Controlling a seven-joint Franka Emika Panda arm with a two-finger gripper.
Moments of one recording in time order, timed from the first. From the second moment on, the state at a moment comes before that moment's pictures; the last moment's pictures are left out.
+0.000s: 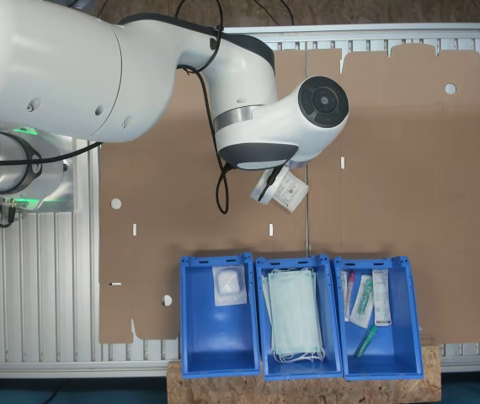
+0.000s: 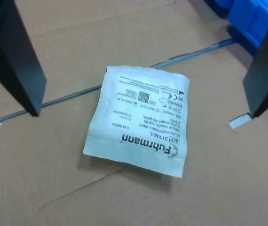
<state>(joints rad) 0.39 0.30 -0.38 -2.19 -0.11 2.39 -1.70</state>
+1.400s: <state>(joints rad) 0.38 0.42 -0.40 -2.18 -0.11 2.51 -1.78</state>
